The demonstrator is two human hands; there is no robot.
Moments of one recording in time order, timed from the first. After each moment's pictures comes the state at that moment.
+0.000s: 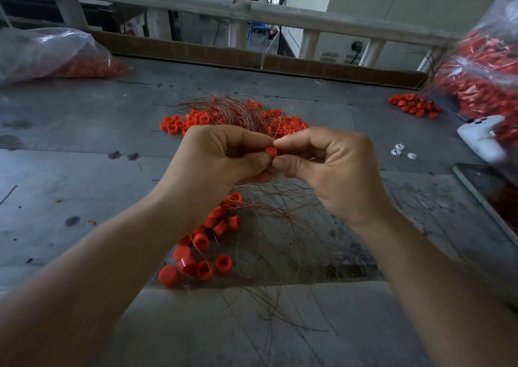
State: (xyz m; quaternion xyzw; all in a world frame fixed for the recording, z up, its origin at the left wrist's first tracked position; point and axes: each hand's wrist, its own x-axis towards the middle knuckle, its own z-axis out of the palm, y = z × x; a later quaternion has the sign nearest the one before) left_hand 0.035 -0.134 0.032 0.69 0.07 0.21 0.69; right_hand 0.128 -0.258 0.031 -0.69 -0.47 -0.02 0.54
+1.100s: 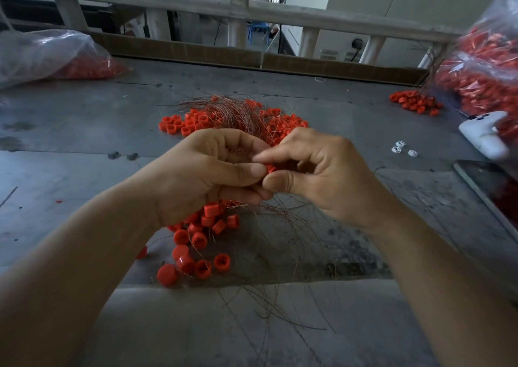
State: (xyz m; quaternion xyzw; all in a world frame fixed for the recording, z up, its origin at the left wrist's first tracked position) left_hand 0.028 -0.114 0.036 0.66 0.02 0.01 0.76; right_hand 0.127 -0.263 0.040 -0.70 -0.56 0.06 0.44
